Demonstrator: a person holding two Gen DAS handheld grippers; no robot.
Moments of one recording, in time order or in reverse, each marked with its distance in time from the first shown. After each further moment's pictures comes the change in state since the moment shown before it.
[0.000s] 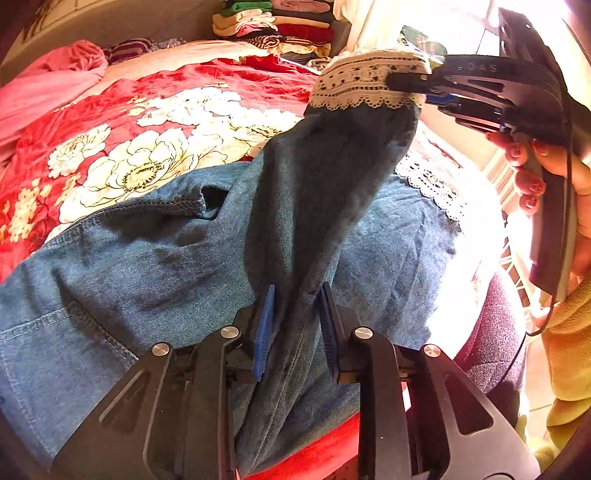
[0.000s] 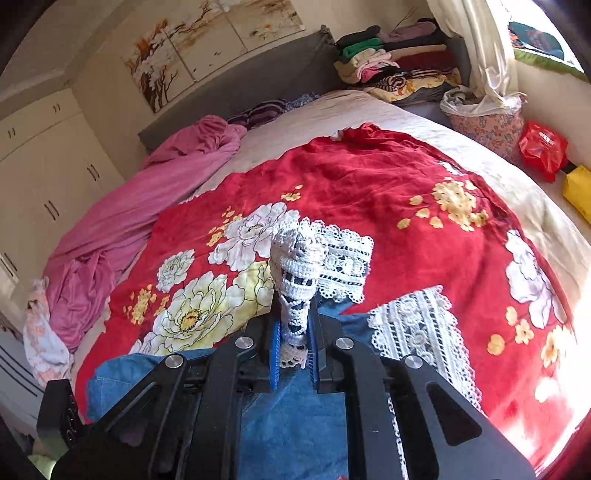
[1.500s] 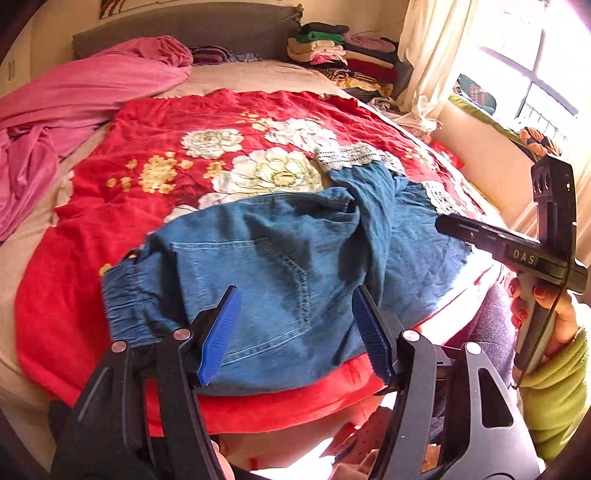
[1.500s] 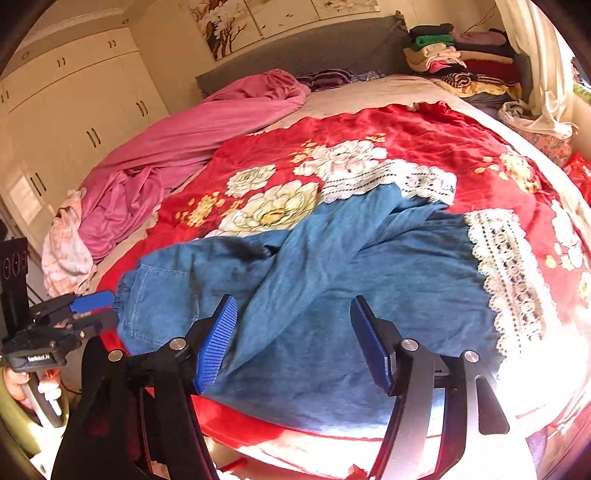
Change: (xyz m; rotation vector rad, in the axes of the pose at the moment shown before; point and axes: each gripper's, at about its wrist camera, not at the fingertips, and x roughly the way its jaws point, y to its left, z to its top) left arm -0.118 0.065 -0.040 -0.195 -0.091 0.123; right arm -0.010 0.090 -0.083 -0.278 0.123 0.079
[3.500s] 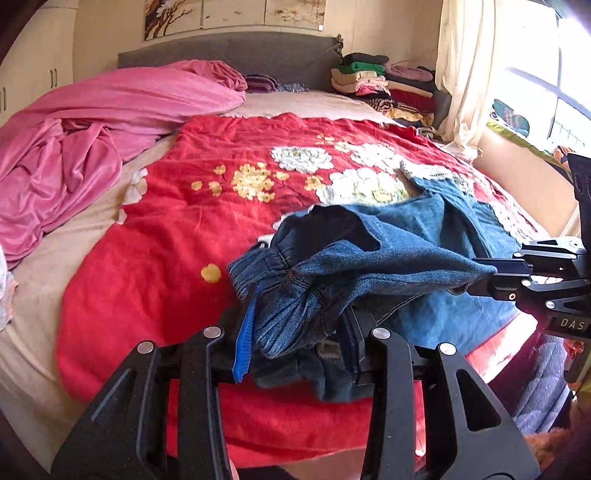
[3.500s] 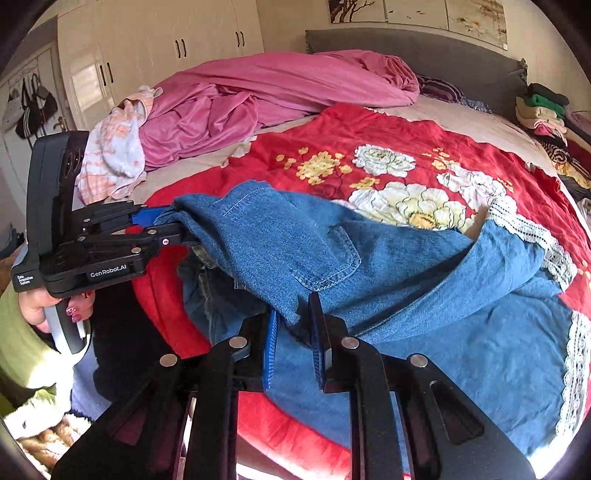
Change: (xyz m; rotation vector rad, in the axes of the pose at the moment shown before) left arm -0.015 0.097 -0.039 -0.037 -0.136 0.182; right arm 0.055 0.152 -0.032 -0.414 0.169 0.173
